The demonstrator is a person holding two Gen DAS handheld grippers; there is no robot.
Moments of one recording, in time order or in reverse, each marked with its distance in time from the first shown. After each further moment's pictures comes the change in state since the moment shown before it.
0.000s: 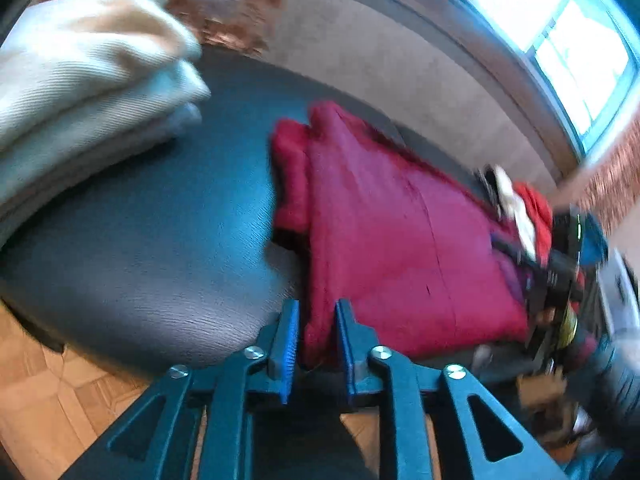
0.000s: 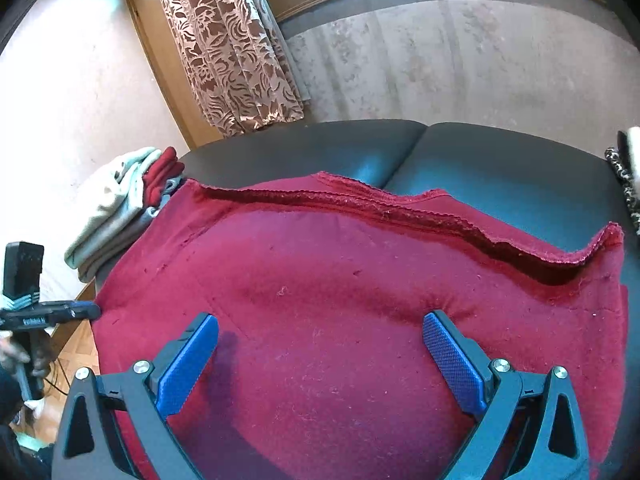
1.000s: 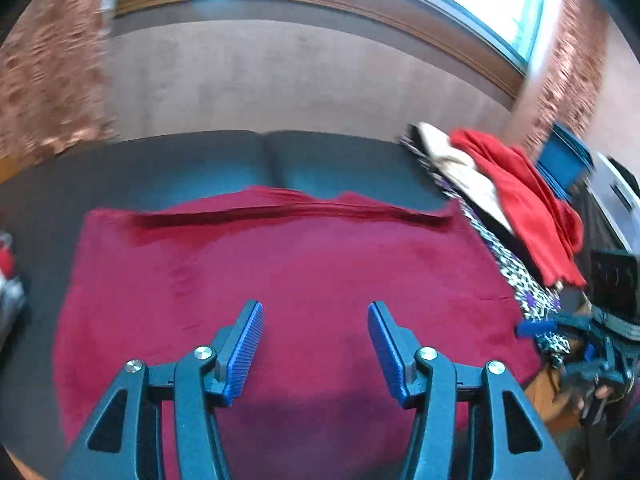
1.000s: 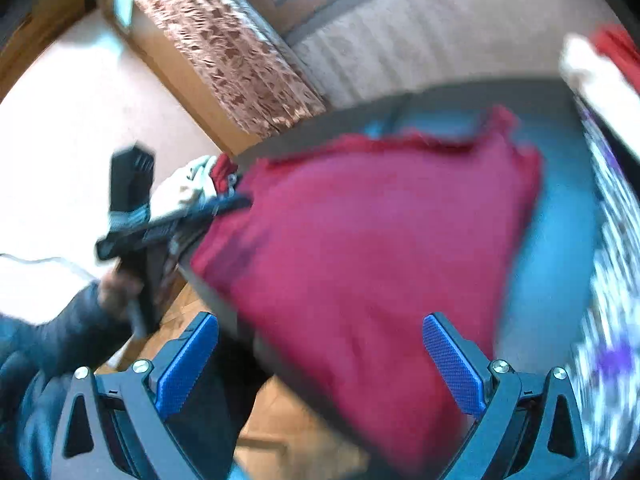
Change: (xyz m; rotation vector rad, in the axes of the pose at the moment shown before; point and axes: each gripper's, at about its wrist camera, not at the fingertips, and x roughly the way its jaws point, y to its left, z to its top) left arm 0.109 -0.200 0.047 0.425 0.037 -0.053; right arm -0.143 -0.031 -0.100 0.218 0.049 0.226
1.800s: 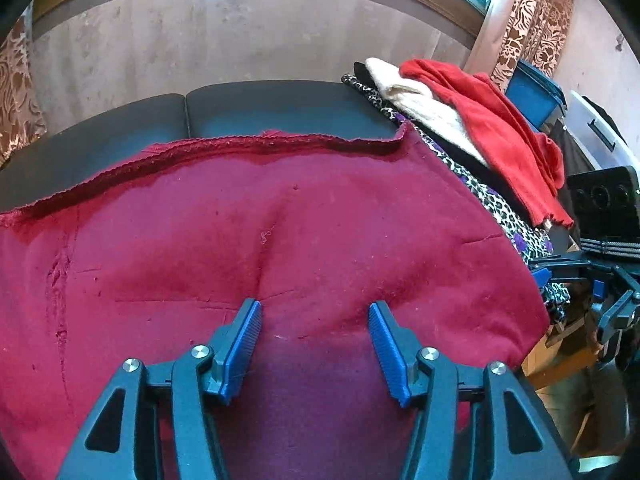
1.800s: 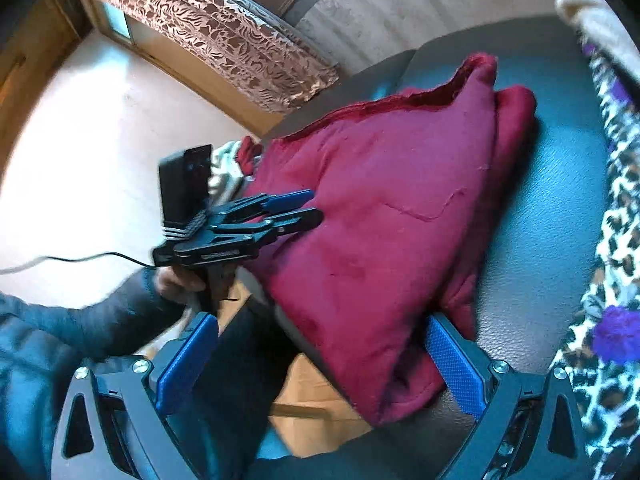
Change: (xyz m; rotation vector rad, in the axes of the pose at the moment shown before) left arm 0.041 -0.041 -0.021 0.116 0.137 -0.073; right arm 0.005 -0.031 0.011 0.056 0.157 0.207
